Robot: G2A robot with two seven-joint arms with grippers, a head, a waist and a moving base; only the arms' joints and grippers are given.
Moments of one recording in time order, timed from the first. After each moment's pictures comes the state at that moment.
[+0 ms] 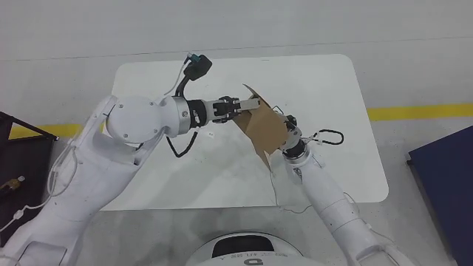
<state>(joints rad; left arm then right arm) 0.95 -1.04 -0.98 -1.98 0.01 0.55 -0.92 -1.35 -1.40 1.18 -1.18 1.45 0.18 1.38</state>
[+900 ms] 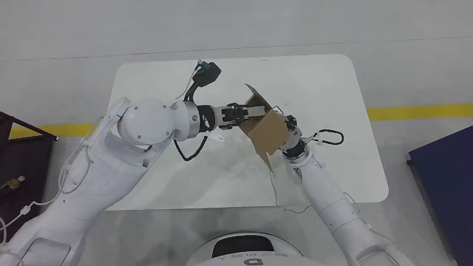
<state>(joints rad) 0.94 -1.05 -0.94 -1.99 -0.01 0.57 -0.92 -1.35 -1.40 1.18 -1.18 1.45 0.18 1.38</state>
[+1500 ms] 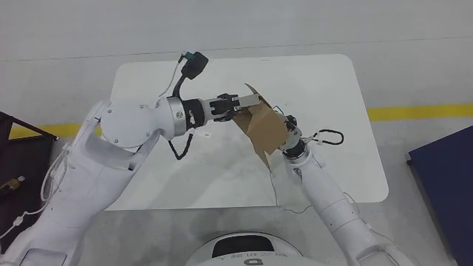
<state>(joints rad) 1.02 -1.04 -1.09 -2.04 -0.15 0.49 -0.83 -1.35 -1.40 1.18 -1.18 1.45 0.18 1.38</state>
